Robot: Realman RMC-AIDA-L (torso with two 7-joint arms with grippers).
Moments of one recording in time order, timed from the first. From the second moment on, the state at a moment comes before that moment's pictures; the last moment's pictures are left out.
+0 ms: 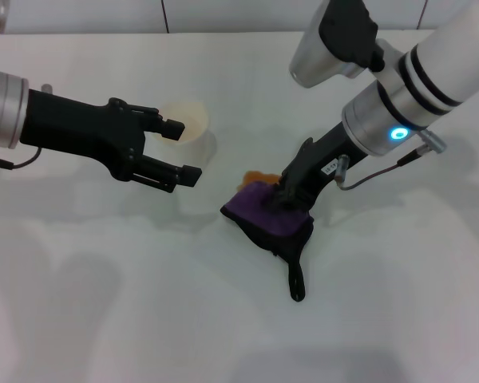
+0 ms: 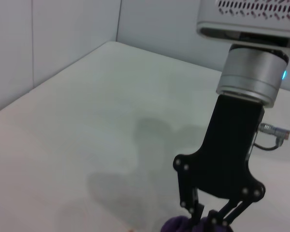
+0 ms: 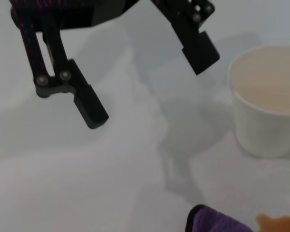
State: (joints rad) left arm -1.10 -2.08 2.85 -0.82 0.03 1.89 -1.26; right arm 0.92 2.03 -1.53 -0.83 -2.13 -1.29 2.18
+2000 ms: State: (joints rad) left arm -1.09 -2.08 2.85 -0.78 0.01 1.85 -1.27; right arm 1.01 2.03 -1.69 -0.66 -2.07 -1.03 2.18
